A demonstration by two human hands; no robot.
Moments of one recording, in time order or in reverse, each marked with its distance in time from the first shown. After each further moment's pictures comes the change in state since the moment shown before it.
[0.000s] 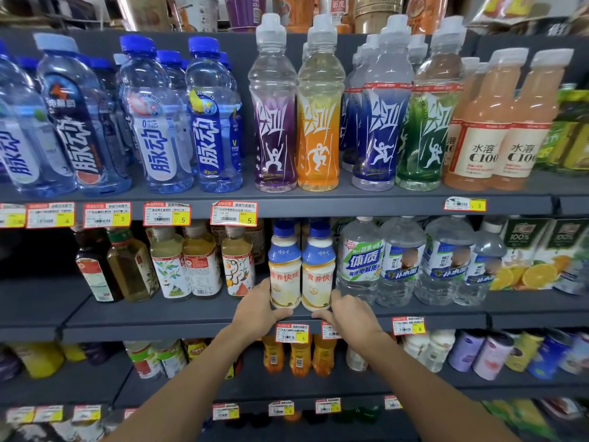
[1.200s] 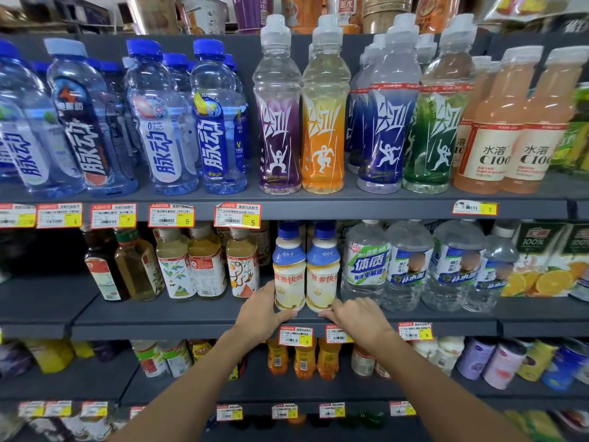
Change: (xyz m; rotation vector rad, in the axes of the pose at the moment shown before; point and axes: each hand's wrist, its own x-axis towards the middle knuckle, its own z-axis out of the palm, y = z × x) left_hand 0.002 -0.008 0.005 0.011 0.023 0.043; right_hand 0.011 0.023 0.013 -0.455 0.173 -0.372
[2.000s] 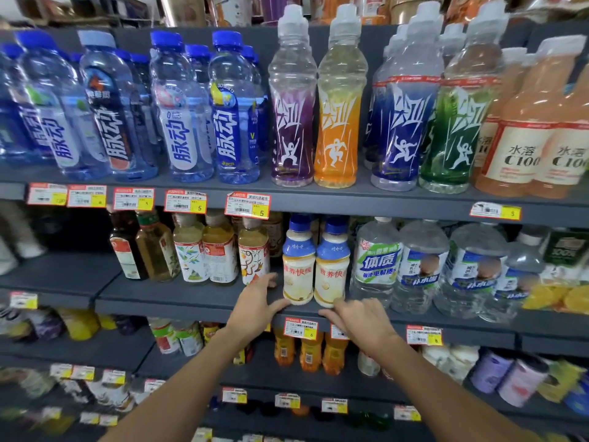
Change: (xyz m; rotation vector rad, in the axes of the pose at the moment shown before) left_hand -0.023 -0.002 -0.016 -0.041 0.134 -0.087; right_hand -0.008 -0.008 -0.022 0.078 0.167 0.066
